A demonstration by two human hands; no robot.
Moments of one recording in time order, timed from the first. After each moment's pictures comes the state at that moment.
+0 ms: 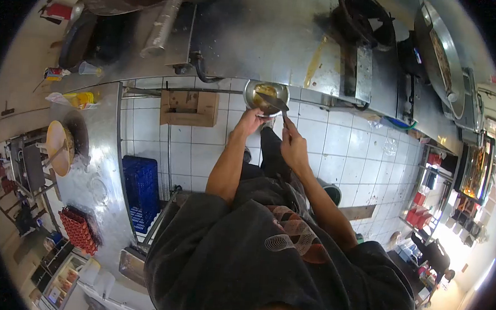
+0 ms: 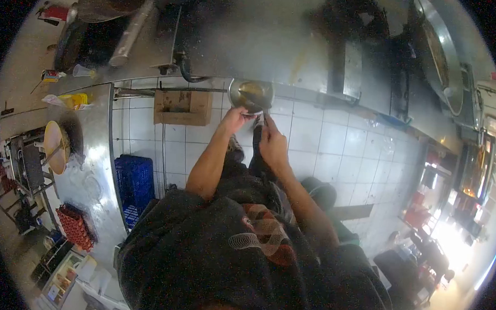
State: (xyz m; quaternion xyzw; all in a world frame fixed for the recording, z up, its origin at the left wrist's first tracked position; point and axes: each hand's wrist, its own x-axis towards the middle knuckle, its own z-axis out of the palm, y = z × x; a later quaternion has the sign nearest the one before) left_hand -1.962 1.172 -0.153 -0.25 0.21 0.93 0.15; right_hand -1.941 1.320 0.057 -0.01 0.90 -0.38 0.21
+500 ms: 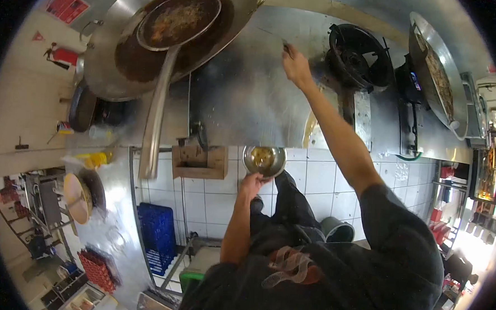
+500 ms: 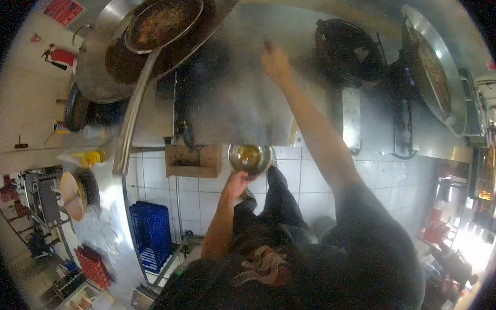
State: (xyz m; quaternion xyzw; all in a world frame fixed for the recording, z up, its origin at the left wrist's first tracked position) left_hand -1.956 1.165 -0.180 -0.34 0.17 0.91 0.14; right_hand -2.333 1.221 0.051 -0.15 0.89 -0.43 -0.01
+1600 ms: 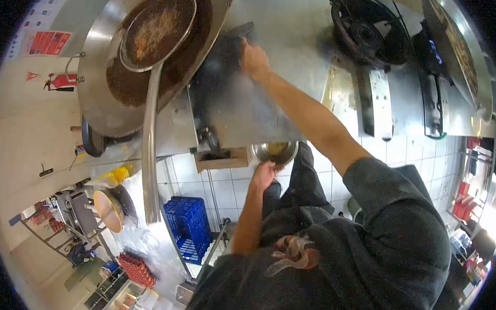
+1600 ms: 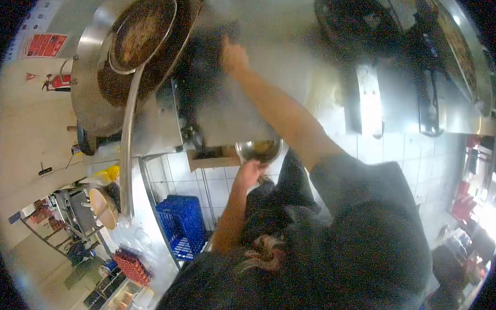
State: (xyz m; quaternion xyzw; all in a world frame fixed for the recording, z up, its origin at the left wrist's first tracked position) left_hand -1.994 1.138 -0.141 -0.32 0.44 0.81 0.24; right_hand -2.351 1.114 -0.027 -0.15 0.93 -0.33 0.07
